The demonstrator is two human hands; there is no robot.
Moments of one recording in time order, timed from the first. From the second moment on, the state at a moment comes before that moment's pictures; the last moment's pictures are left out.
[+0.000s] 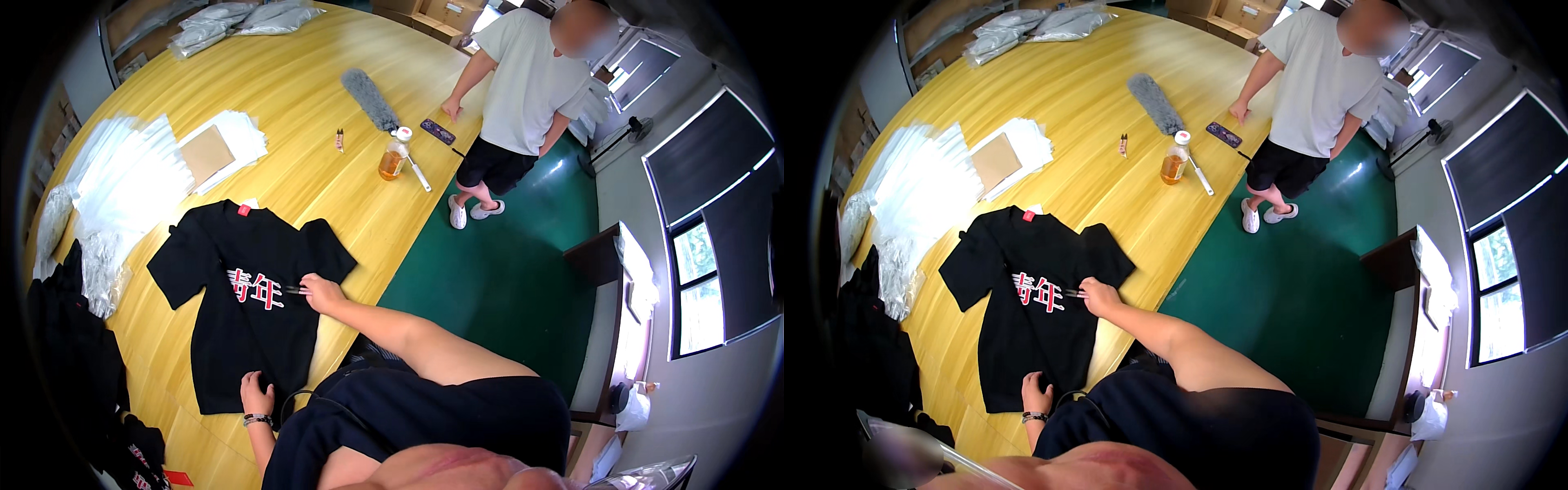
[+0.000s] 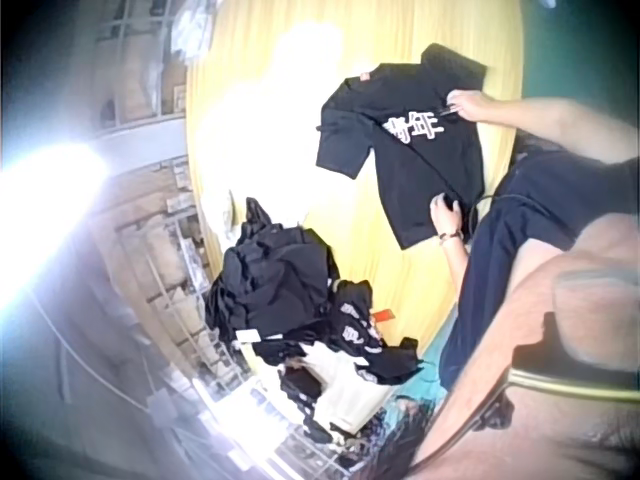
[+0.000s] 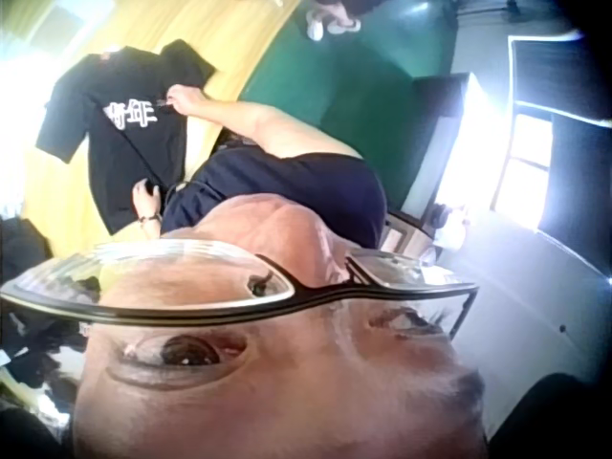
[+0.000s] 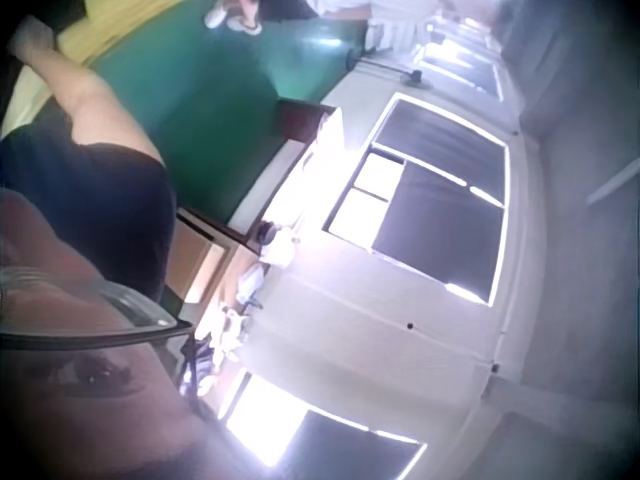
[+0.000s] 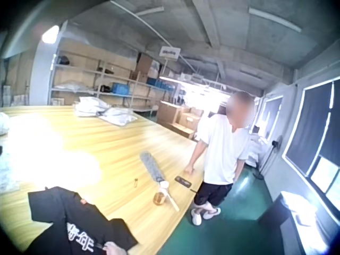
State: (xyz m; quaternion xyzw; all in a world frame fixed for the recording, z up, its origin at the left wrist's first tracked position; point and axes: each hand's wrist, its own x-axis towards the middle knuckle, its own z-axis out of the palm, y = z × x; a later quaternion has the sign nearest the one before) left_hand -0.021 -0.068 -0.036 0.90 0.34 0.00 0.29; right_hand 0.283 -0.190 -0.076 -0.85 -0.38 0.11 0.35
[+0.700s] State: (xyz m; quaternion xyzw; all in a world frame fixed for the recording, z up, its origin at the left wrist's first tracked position) left_hand -0.183 0.021 -0.056 0.85 0.50 -0.04 0.18; right_hand 0.137 -0.196 -0.085 -0.87 -0.21 0.24 0.38
